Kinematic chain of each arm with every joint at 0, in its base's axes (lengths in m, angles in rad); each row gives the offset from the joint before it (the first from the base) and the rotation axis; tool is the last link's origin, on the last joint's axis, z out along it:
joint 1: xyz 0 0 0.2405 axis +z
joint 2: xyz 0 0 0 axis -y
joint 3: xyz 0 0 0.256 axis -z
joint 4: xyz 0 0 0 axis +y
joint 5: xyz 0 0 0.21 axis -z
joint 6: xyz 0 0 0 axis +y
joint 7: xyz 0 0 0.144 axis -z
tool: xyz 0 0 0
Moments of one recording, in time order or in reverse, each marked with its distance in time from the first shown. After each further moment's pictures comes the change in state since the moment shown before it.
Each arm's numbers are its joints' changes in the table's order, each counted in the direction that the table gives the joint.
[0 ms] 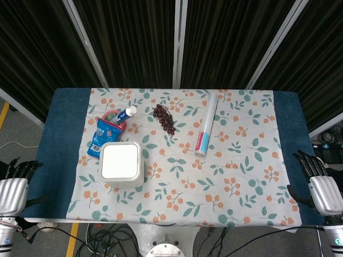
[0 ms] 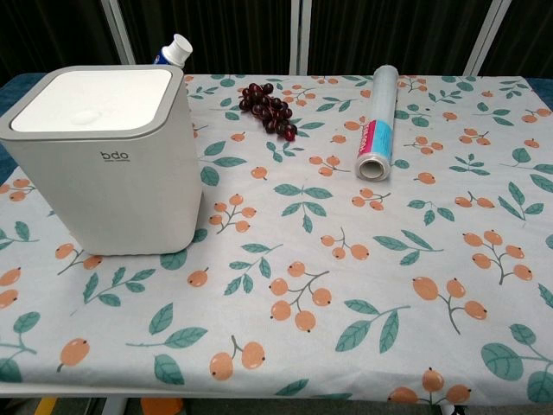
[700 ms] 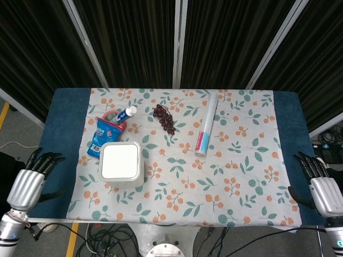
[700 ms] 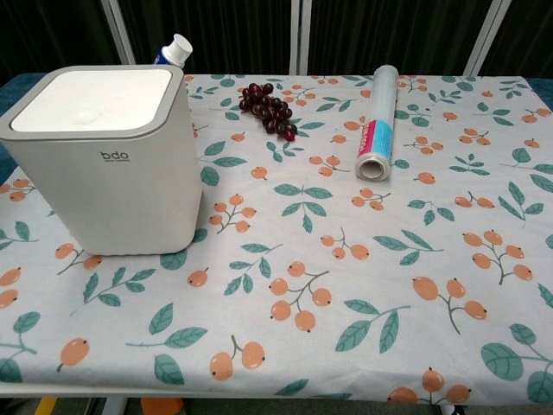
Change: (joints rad) left arm -0.102 -0.028 0.006 0.023 -0.249 0.016 0.189; right arm -0.003 -0.018 0.013 -0.008 0.013 -0.017 -0.003
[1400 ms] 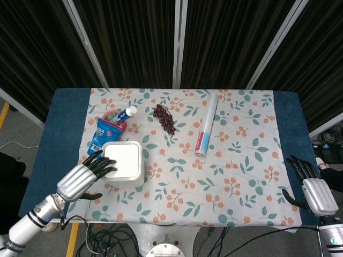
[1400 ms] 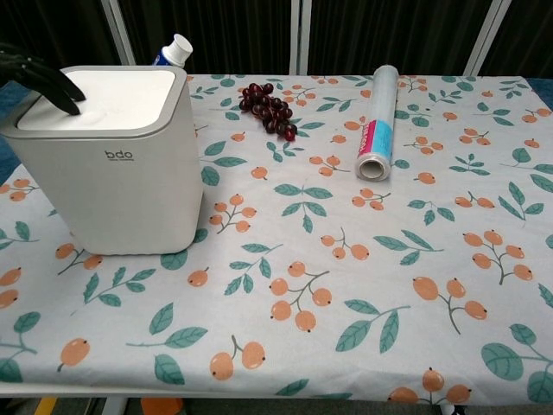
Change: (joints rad) left arm -0.281 -0.041 -0.048 -0.079 -0.107 -0.376 0.013; right arm 0.019 0.030 0.015 0.024 -0.019 -0.055 -0.026
